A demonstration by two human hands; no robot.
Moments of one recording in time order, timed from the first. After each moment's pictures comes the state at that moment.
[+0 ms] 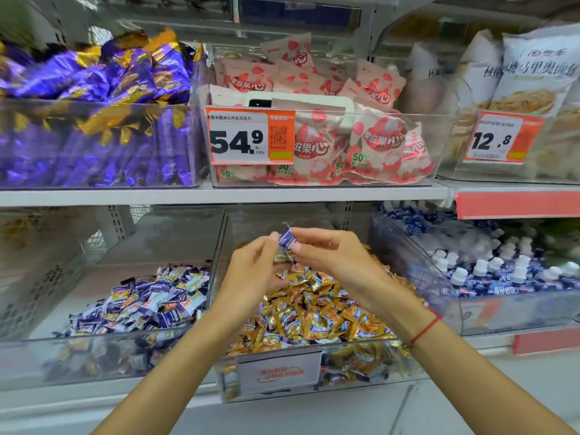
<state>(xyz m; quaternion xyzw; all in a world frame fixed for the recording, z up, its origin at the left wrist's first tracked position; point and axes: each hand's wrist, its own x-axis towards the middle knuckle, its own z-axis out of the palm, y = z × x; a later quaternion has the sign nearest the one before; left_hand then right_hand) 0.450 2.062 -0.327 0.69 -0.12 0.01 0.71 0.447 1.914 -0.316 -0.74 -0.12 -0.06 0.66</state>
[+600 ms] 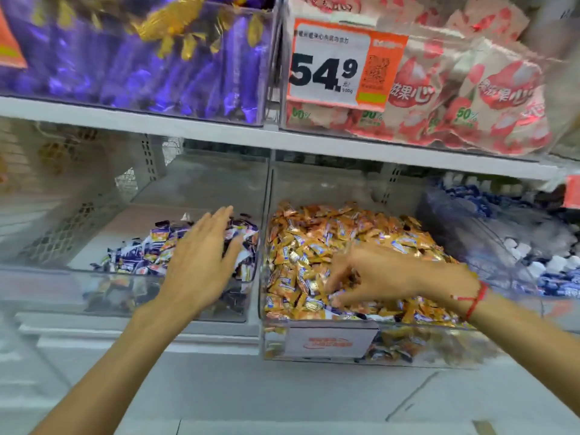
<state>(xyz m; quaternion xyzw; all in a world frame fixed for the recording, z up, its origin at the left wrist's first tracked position) 0.482 2.181 -0.395 0.94 -0.06 0.16 0.28 0.485 1.920 -0.349 -0.95 -0.30 0.11 0.06</state>
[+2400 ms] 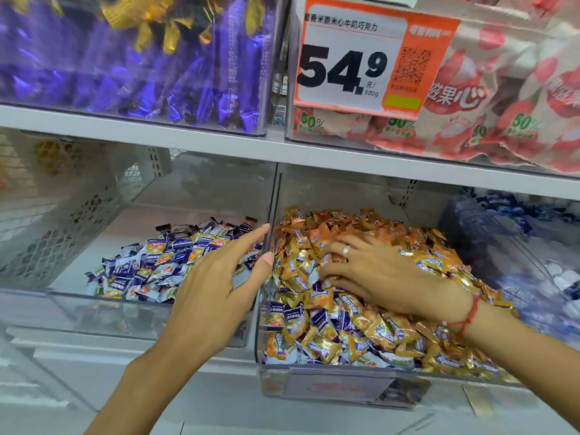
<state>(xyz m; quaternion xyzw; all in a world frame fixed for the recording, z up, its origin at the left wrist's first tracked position) 0.466 2.162 -0.390 0.89 -0.09 0.14 0.43 0.552 1.943 -0.369 -0.87 -0.46 -0.05 -0.16</state>
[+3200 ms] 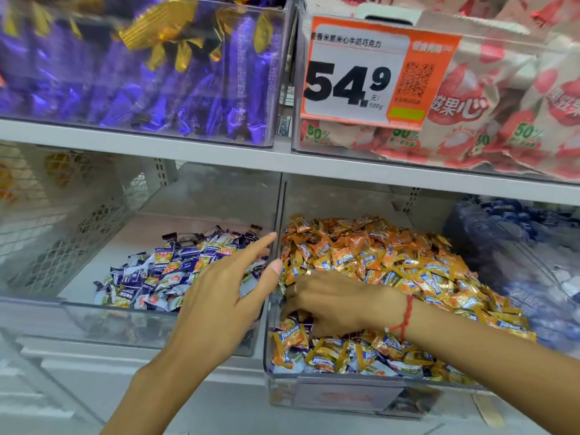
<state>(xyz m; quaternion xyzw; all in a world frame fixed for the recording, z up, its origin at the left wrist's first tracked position) 0.466 2.163 -0.385 0.90 -0.10 0.14 0.40 0.535 1.976 -0.395 -0.87 -0.47 0.10 -0.10</state>
